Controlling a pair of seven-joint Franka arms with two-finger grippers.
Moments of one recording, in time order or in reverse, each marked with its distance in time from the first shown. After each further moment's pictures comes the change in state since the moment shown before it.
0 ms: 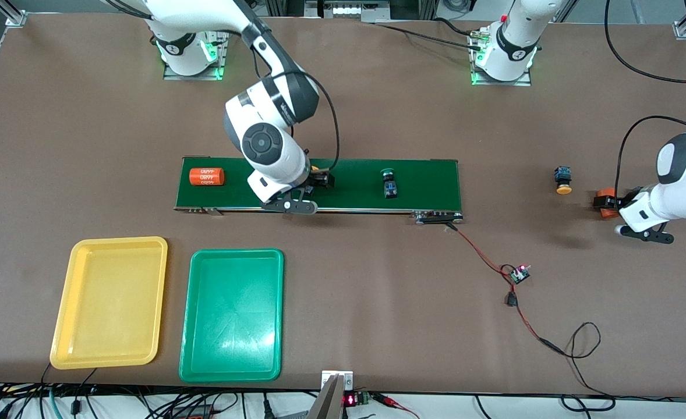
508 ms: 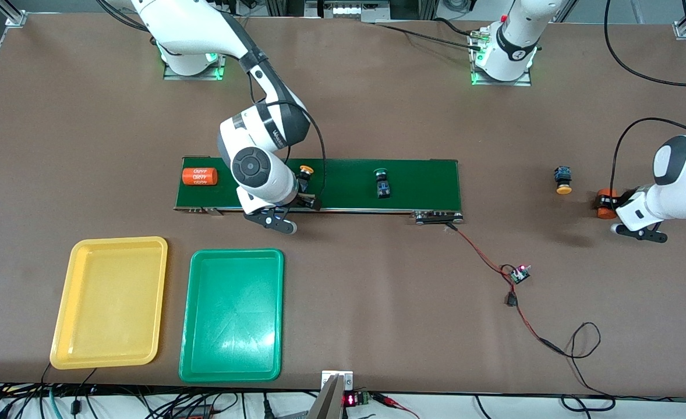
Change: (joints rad) left arm -0.008 0.021 0.013 0.001 0.000 0.002 0.027; right arm -0.033 0.050 -0.017 -0.002 0.000 0.035 0.180
